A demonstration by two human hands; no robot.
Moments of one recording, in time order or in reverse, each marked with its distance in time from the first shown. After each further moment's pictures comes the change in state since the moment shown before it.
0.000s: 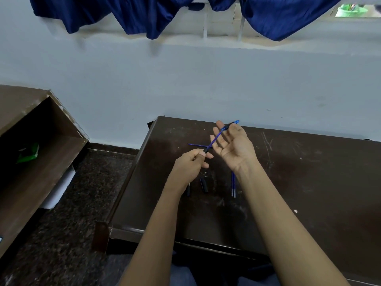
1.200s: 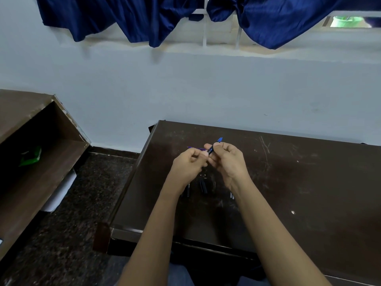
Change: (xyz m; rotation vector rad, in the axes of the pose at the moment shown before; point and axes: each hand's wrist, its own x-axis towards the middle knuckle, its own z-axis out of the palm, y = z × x) left_hand -0.013 0.009 -0.005 -0.093 0.046 0.025; right_hand -0.030 0.022 -0.011 -0.416 0.033 -0.061
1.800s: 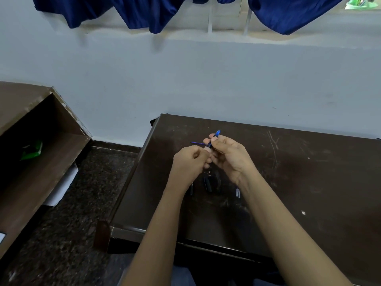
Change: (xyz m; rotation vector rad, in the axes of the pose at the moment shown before) left_hand 0.008 -0.008 0.002 -0.010 0.079 0.047; right_hand 0.013 0.000 0.001 0.008 -0.159 0.078
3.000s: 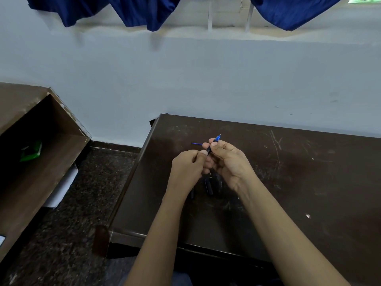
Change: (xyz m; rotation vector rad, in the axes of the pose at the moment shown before) left_hand 0.003 0.000 0.001 0.049 0.030 -0.077; right_hand 0.006 0.010 0.001 0.067 -0.001 0.029
